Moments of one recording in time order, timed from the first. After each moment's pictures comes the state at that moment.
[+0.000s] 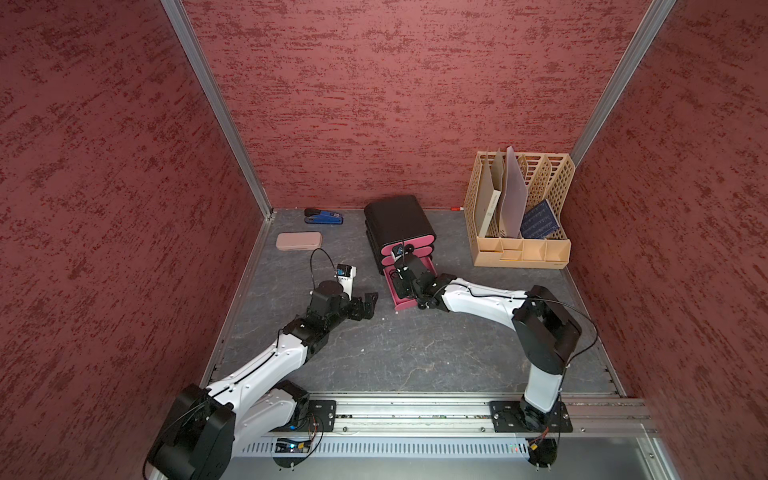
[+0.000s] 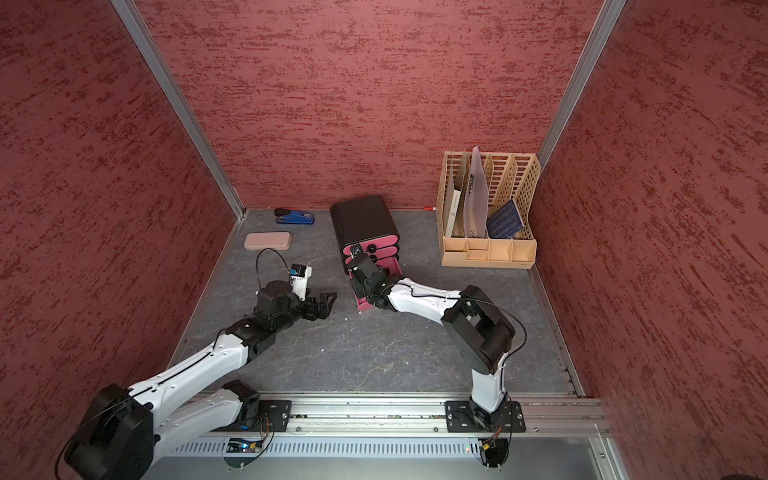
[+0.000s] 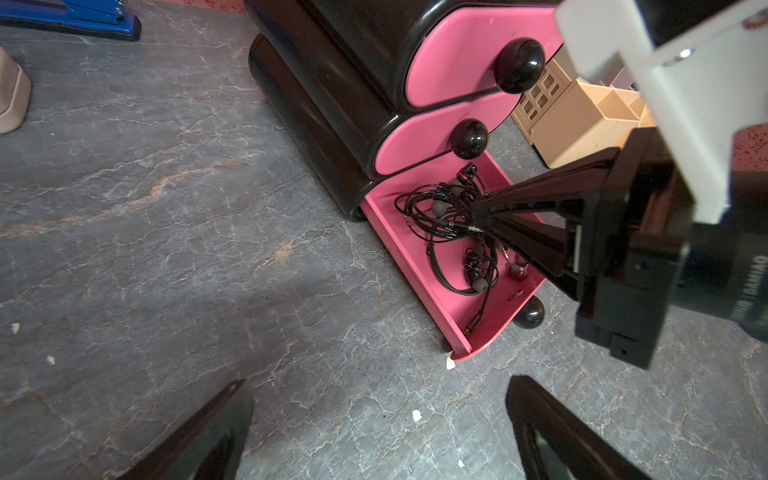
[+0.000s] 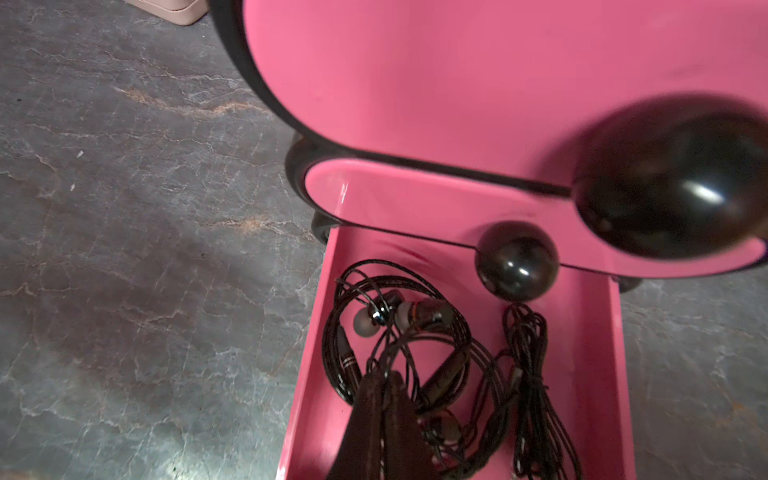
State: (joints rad) left arm -0.47 1.03 0.45 0.05 0.05 -0.32; right arm 0.81 1.87 1.25 -0.14 0.29 0.21
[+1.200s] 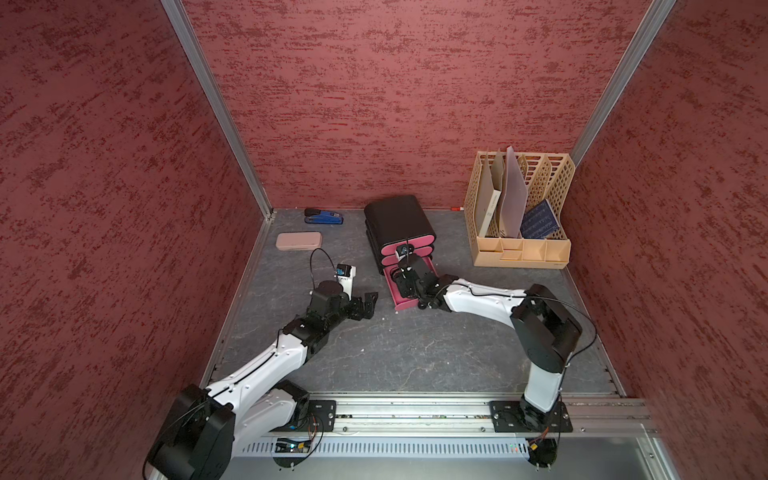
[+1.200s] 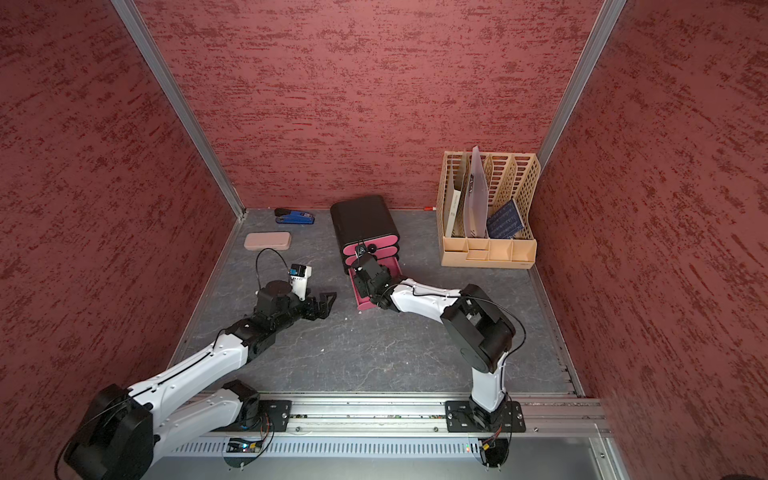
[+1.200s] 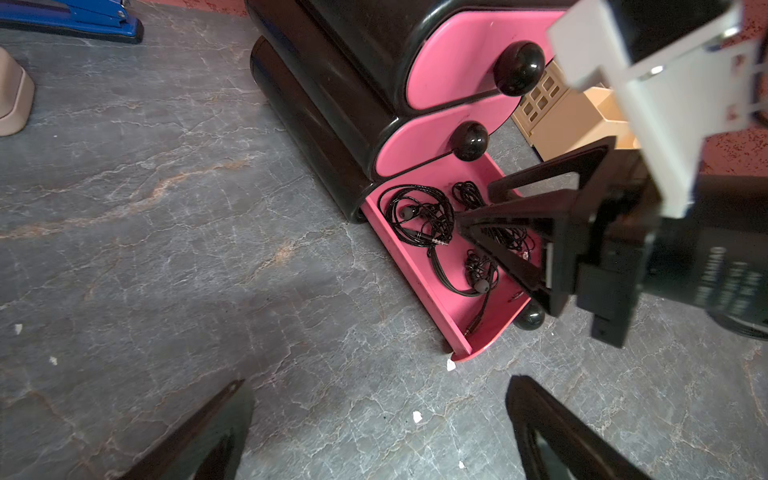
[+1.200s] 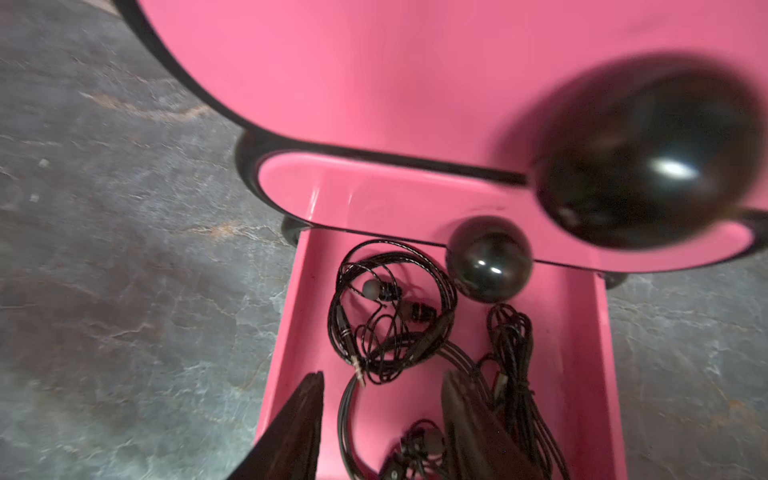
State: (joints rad) left arm -0.47 1.03 0.45 0.05 0.05 -0.32; right arm 0.79 1.82 1.17 -0.10 0.28 0.25
